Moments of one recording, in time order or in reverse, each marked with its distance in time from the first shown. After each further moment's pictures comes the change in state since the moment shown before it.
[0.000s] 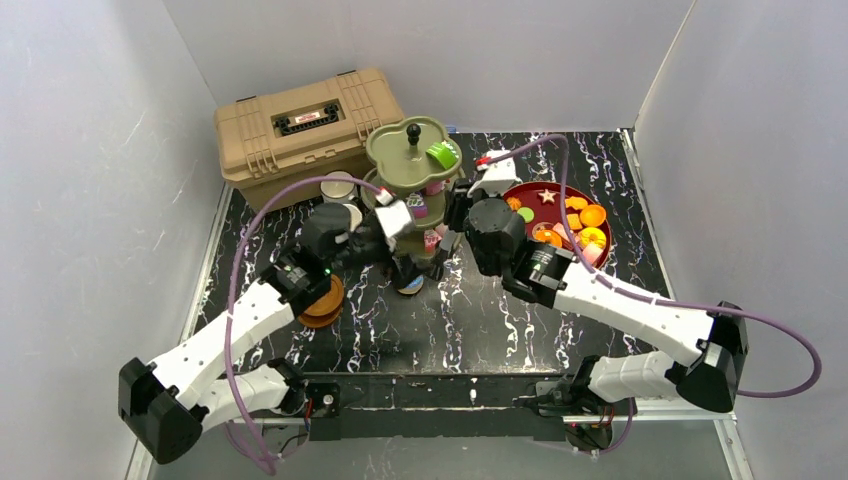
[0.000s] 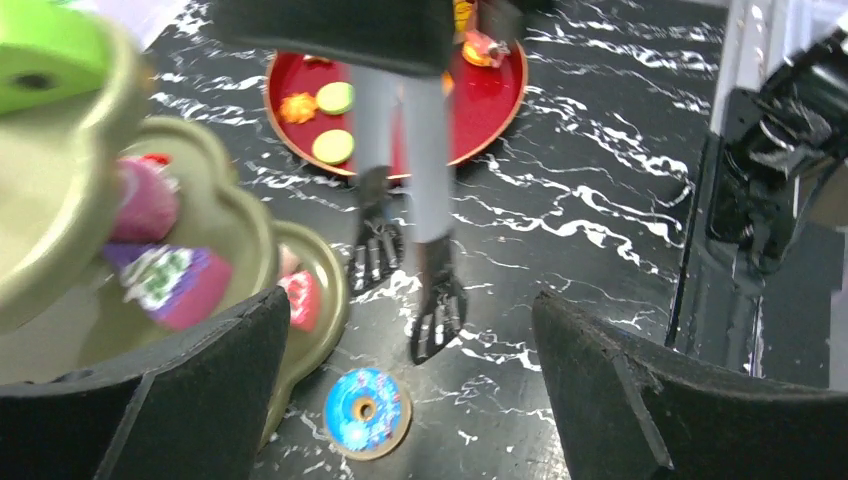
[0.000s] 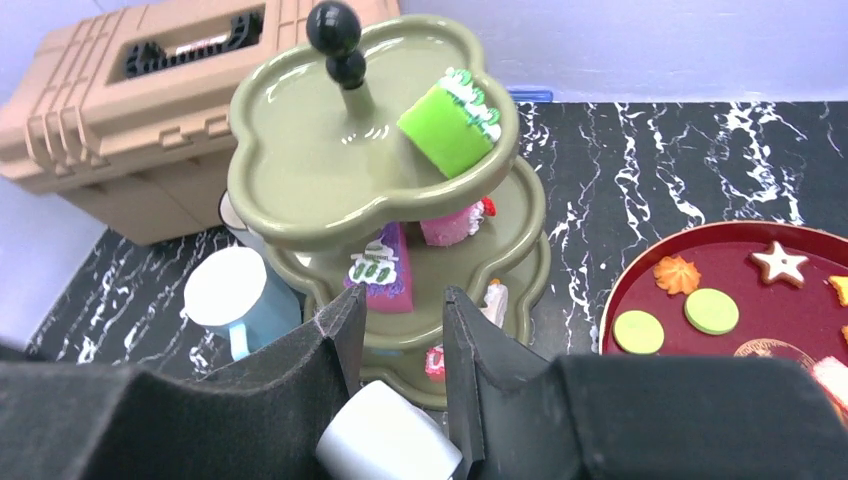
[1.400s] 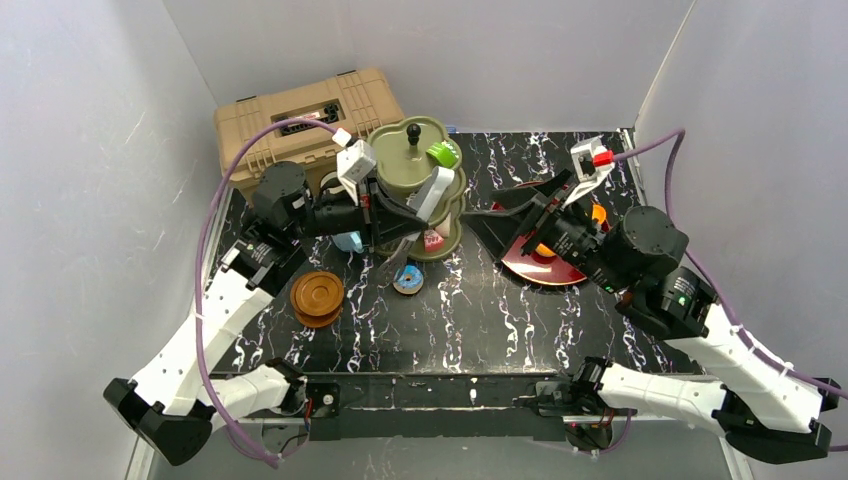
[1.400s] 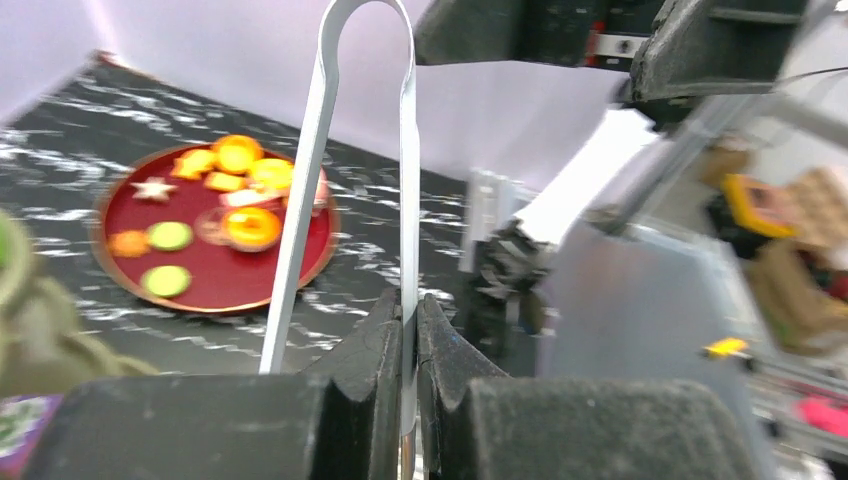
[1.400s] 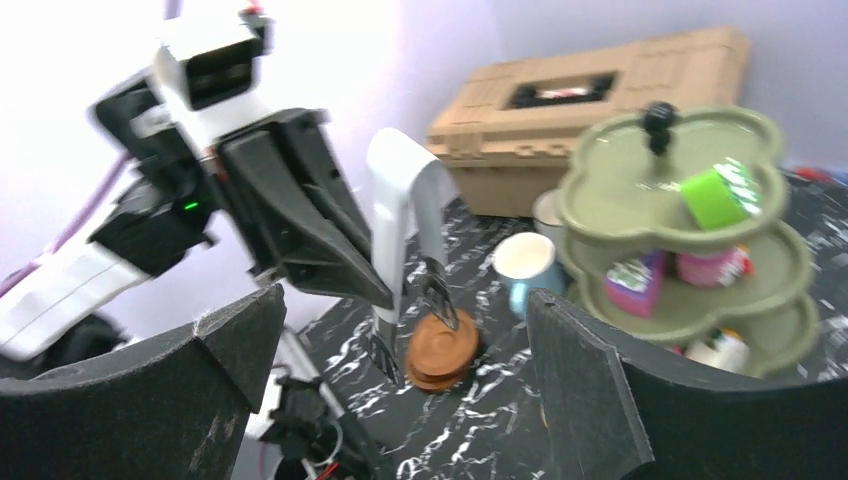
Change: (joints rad) left arm 0.041 0.032 0.306 -0.029 0.291 -0.393; right arm -0.029 -0.392 0.190 -0.346 -0.574 0.143
